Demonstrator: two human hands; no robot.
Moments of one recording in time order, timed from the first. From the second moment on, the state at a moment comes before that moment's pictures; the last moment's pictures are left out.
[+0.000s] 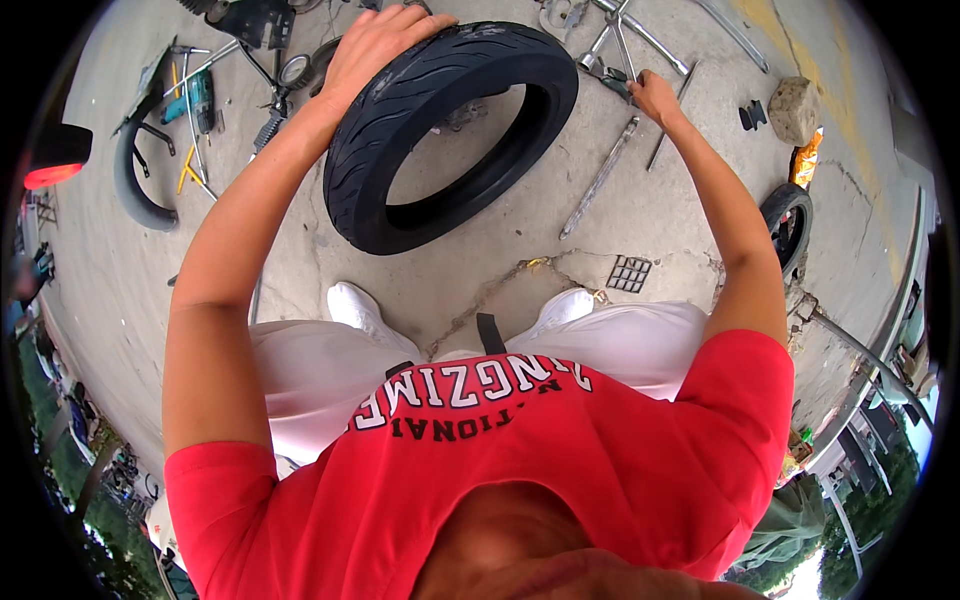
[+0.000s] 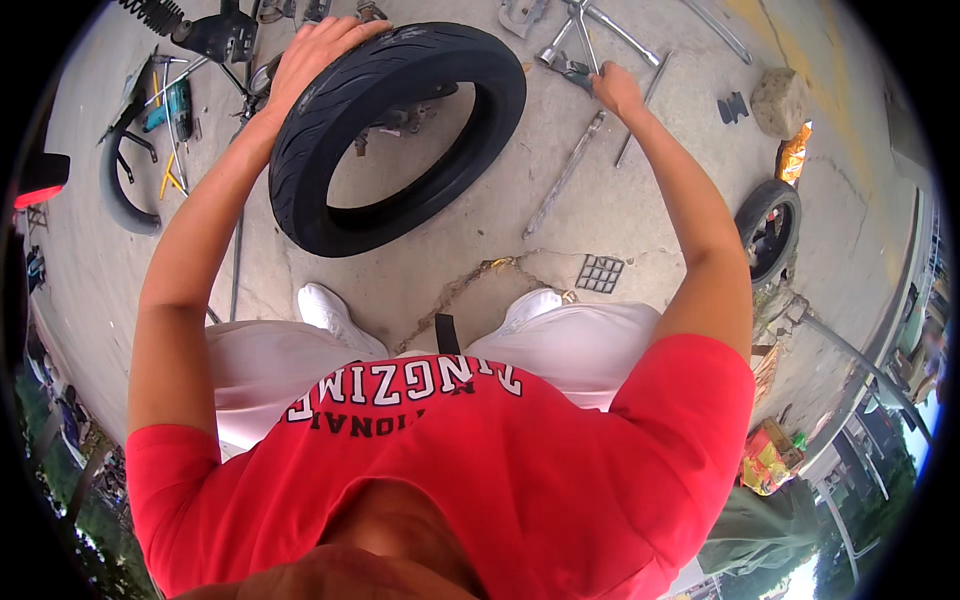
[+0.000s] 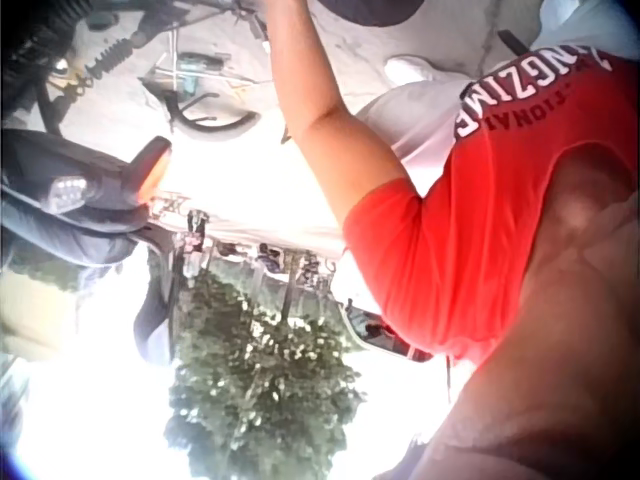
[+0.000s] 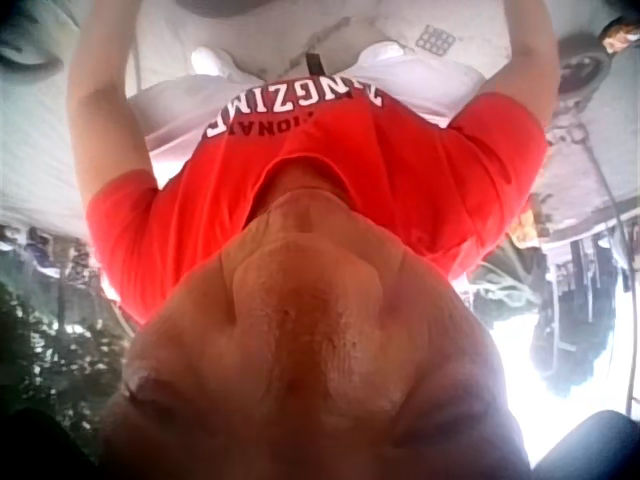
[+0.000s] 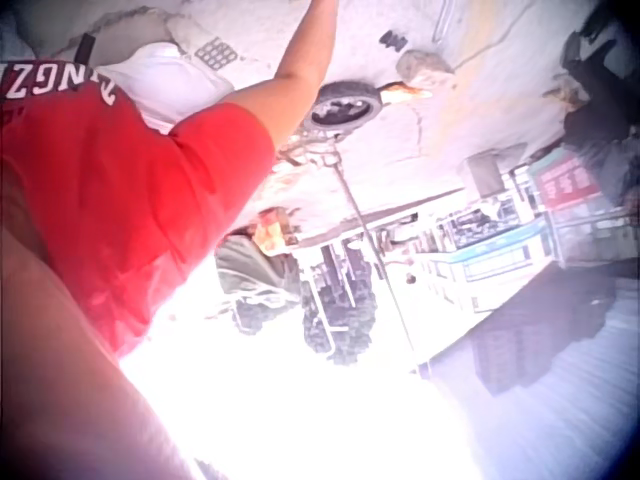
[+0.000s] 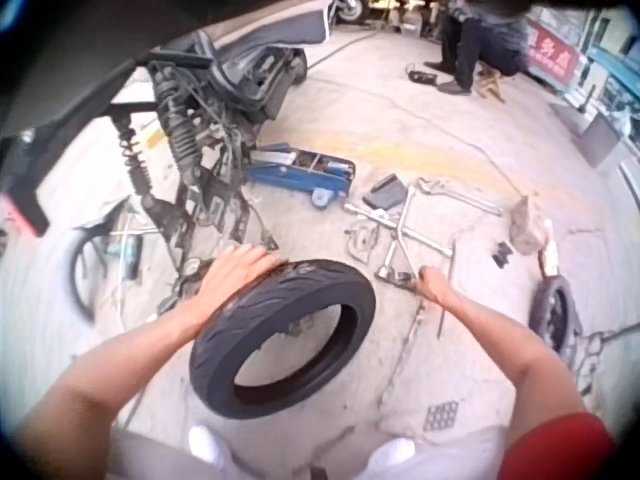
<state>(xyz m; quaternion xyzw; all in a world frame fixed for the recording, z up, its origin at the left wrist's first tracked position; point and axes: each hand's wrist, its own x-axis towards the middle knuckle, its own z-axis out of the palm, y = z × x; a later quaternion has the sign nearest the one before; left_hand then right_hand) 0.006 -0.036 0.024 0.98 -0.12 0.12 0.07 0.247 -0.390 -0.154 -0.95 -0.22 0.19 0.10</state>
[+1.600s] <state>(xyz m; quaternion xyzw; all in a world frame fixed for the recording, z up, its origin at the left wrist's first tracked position) 0.038 -0.058 0.026 0.99 0.05 0.09 0.08 0.105 -0.347 0.031 -0.30 0.12 0.48 0.81</state>
